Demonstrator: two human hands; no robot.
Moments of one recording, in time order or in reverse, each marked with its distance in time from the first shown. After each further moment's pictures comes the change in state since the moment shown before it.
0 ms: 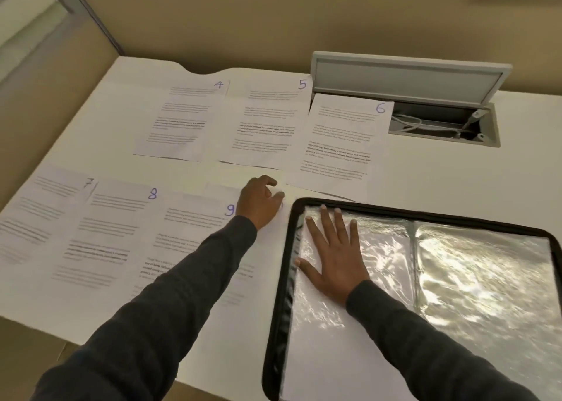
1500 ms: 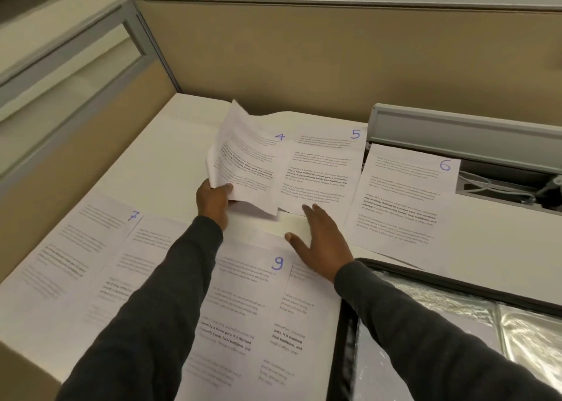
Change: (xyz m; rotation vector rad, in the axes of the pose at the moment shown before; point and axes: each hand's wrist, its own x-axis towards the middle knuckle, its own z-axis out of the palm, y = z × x) left_hand 0.113 -0.094 -0.146 -0.947 0.403 -0.359; right_hand 0.177 -0.095 -0.036 0.448 -0.016 0.033
